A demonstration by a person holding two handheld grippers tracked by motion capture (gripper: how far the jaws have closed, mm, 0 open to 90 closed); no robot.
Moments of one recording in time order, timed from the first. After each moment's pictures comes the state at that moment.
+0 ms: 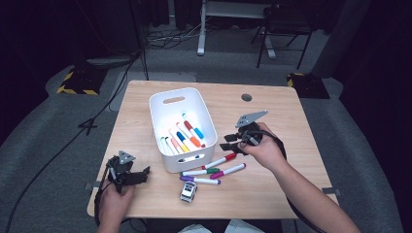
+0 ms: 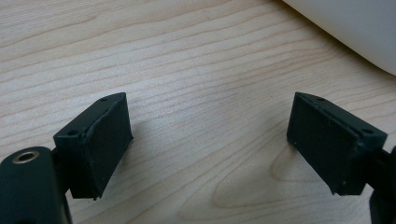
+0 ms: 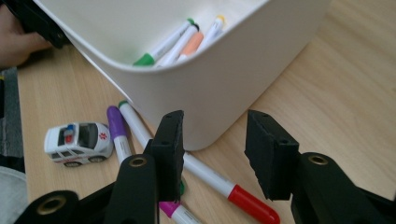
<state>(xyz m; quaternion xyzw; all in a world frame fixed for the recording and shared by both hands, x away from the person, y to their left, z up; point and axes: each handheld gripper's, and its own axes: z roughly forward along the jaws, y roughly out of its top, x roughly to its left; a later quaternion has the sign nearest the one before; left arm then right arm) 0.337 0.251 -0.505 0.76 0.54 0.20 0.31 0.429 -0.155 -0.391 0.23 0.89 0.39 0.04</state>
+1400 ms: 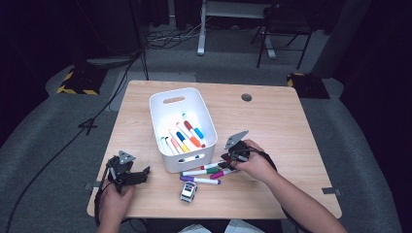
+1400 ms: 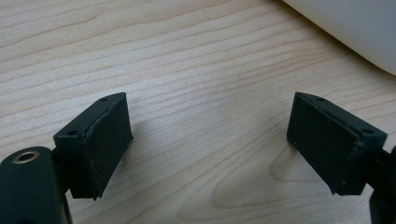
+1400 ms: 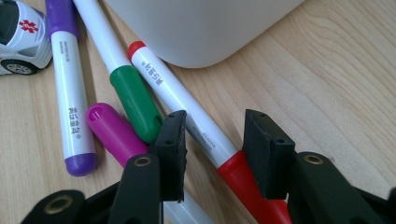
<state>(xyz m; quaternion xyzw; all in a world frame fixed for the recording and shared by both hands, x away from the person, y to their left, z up) 0.337 0.251 -0.505 0.76 0.54 0.20 0.31 0.431 -0.145 -0.477 0.17 0.94 0.30 0.03</state>
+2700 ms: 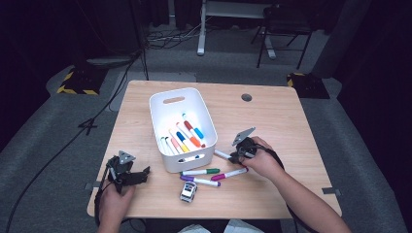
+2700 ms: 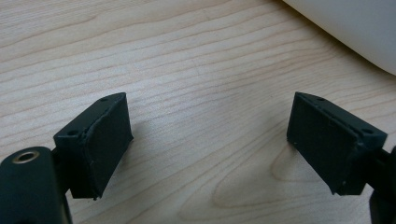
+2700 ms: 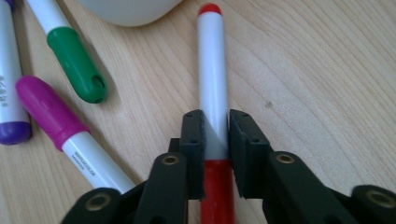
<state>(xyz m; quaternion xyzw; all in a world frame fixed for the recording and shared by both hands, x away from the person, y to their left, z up) 0.337 0.251 -0.505 0.76 0.54 0.20 0.31 0.443 -0.169 -0.475 0.21 0.94 0.26 0.06</state>
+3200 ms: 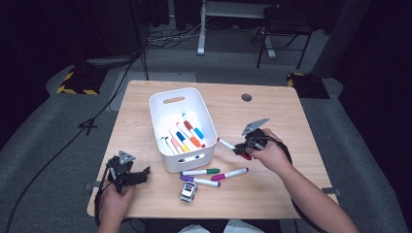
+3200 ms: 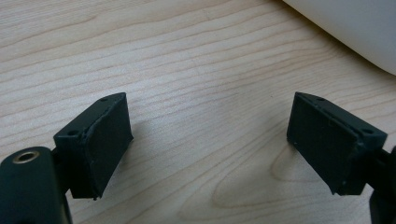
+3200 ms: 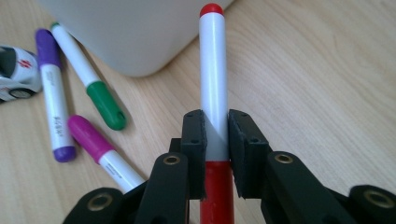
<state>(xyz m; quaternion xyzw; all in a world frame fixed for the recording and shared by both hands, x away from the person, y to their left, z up) 0.337 0.251 -0.505 0.76 0.54 0.20 0.31 0.444 -0.189 -0.433 0.24 0.92 0.31 0.05</state>
